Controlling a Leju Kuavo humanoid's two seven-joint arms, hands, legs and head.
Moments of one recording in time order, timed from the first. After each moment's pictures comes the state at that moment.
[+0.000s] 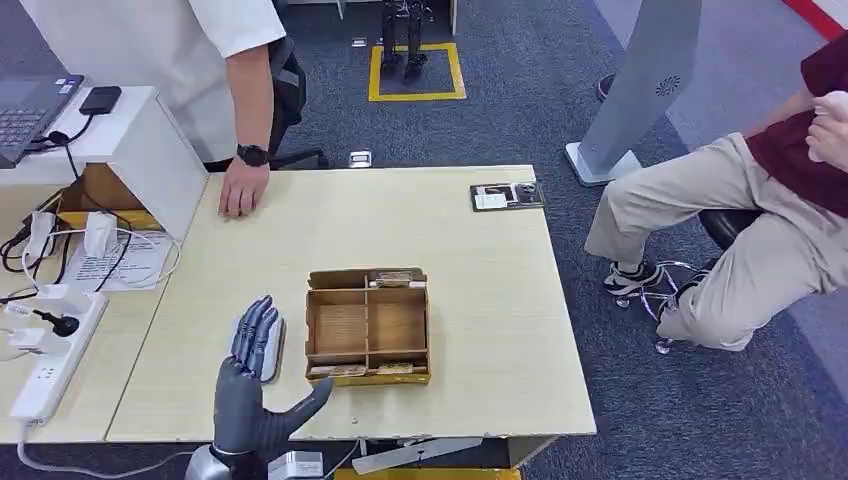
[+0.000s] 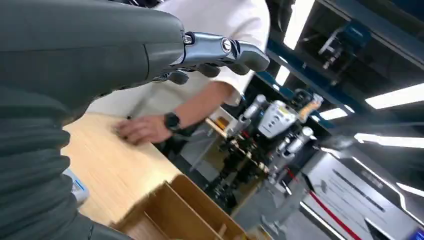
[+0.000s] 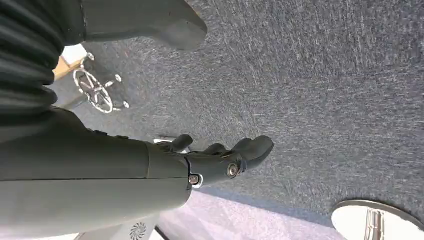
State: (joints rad) left arm 0.13 0.00 -0.43 -1.57 -0.74 0.65 -0.56; right arm -0.09 0.21 -1.26 -0.28 1.35 -0.69 -0.07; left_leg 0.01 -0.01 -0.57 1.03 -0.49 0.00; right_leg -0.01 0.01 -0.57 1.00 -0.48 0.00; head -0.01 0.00
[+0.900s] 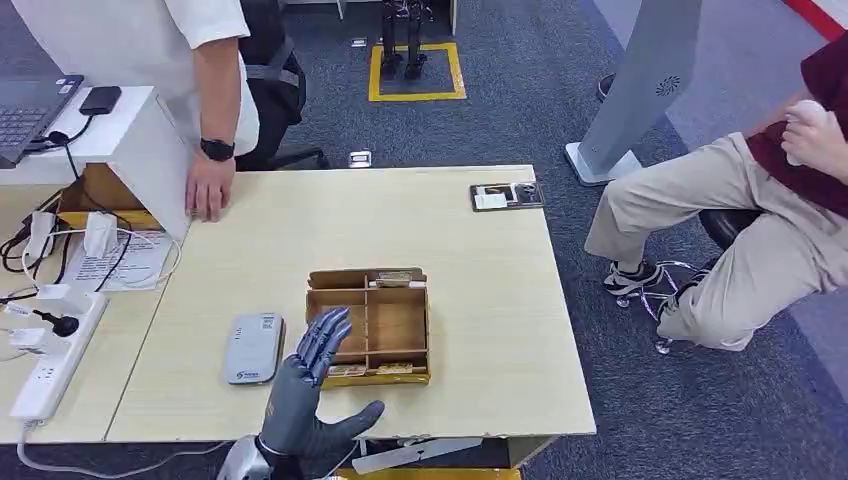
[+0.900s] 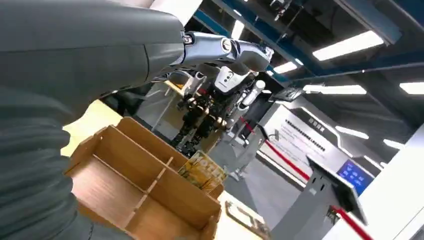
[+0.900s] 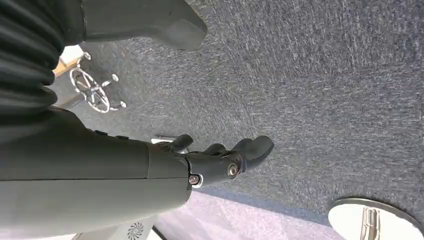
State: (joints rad) left arm 0.04 0.04 -0.62 -1.51 -0.74 0.56 -0.55; right arm -0.09 0.20 -1.26 -0.28 1.35 -0.69 -0.08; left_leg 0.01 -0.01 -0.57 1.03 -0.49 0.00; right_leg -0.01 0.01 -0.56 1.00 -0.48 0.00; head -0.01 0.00
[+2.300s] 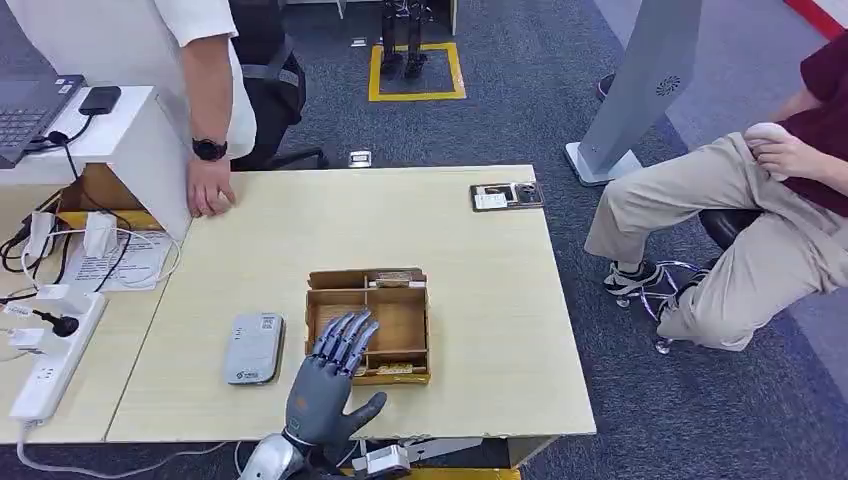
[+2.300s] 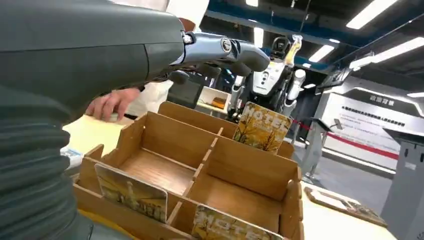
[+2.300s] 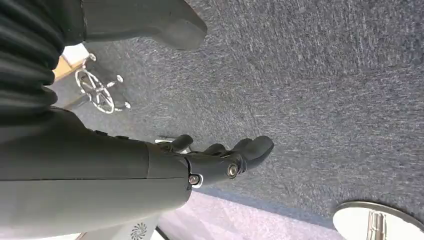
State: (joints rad) left arm -0.02 -0.03 -0.62 -1.28 -1.17 0.69 -0.22; right arm -0.09 0.20 -1.26 -0.27 1.35 -0.69 -0.06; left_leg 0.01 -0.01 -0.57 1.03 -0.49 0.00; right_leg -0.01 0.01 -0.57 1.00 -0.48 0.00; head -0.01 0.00
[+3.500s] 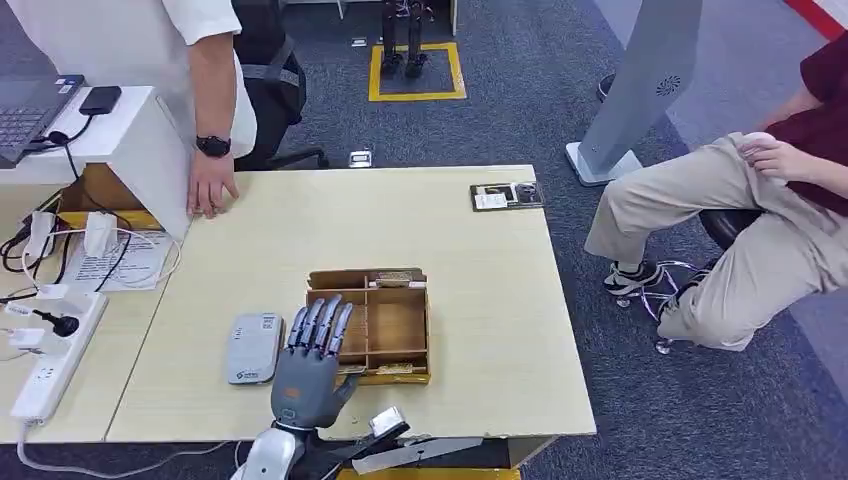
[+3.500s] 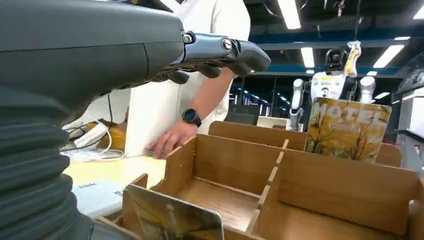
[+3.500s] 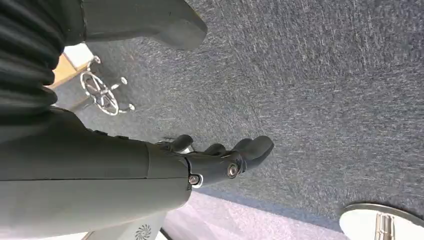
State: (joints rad) left arm -0.02 -0.10 -0.47 -1.24 -1.54 0.69 0.06; right arm -0.09 0.20 -1.27 -0.27 1.35 -0.69 -0.05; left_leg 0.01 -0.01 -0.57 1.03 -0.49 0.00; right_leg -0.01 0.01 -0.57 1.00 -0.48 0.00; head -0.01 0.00
